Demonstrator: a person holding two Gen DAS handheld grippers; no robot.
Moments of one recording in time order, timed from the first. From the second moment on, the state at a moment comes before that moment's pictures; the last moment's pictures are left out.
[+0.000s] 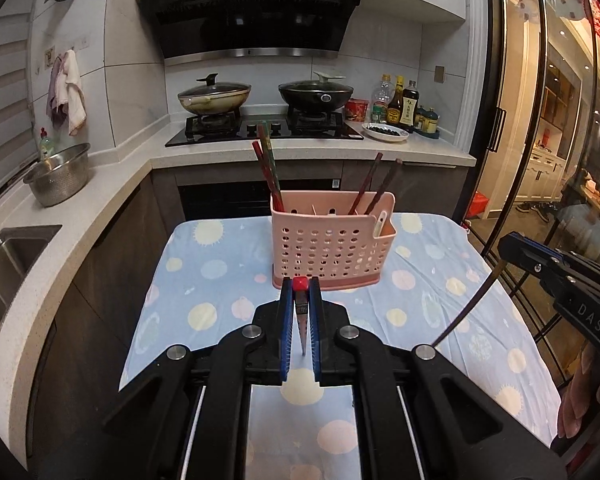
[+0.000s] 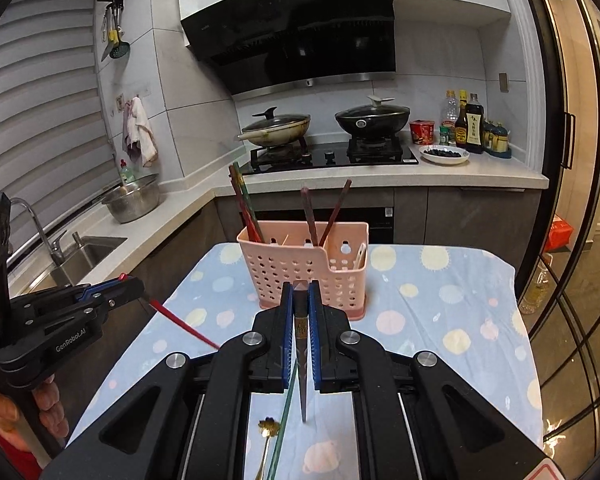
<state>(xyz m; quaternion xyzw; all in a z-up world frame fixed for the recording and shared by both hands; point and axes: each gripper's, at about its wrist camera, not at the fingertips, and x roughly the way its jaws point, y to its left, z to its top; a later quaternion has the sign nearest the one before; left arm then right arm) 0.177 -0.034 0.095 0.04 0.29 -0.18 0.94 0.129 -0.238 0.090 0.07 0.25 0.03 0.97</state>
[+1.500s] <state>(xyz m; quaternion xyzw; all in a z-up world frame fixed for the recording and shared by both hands) 0.349 -0.082 0.199 0.02 0.24 -0.18 0.95 0.342 -0.250 0.143 0.10 0.25 0.02 0.96</state>
